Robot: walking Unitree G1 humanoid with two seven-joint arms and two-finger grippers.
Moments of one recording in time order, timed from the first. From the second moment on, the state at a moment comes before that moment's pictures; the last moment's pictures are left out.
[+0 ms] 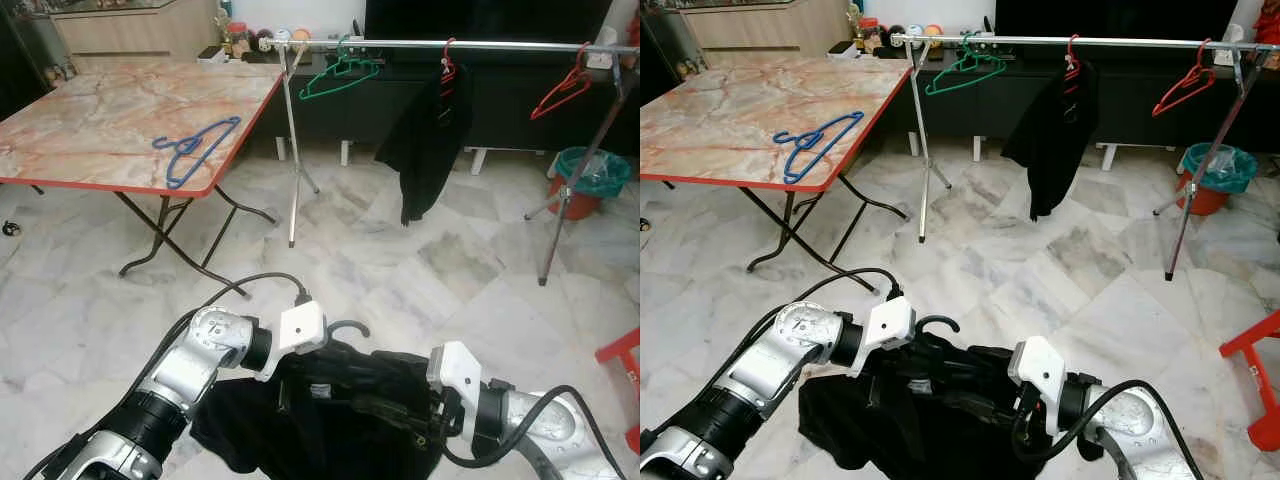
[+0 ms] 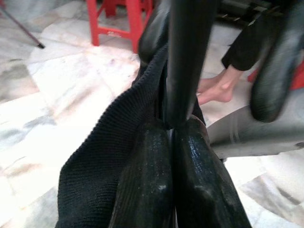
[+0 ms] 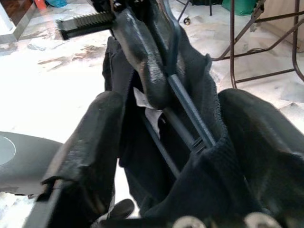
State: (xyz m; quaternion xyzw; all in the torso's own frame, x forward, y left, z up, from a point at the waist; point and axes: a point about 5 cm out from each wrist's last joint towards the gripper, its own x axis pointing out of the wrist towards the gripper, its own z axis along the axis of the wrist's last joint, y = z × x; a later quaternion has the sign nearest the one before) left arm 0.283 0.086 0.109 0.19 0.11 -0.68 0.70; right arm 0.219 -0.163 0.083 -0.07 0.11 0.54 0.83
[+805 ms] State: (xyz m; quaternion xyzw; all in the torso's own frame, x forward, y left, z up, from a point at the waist) left arm 0.310 0.092 0.095 0.20 0.09 -0.57 0.79; right arm 0.235 -0.184 0.090 -0.06 0.04 0.32 0.94
